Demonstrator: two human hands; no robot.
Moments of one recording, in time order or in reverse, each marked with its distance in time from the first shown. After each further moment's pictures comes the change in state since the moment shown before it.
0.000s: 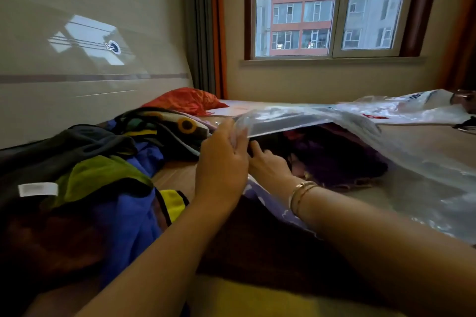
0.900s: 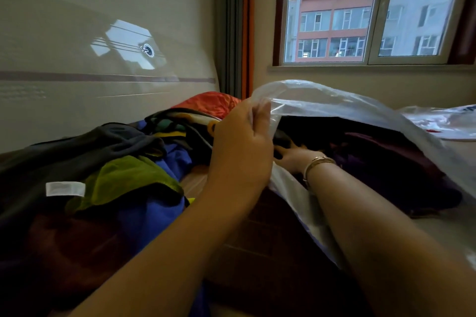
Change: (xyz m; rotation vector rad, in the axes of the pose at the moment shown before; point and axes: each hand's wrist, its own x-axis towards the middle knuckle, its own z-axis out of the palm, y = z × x) left_hand 0.029 -0.023 -0.024 -0.152 0.105 0.088; right_hand 0.115 0.038 0.051 0.140 -0.353 0.131
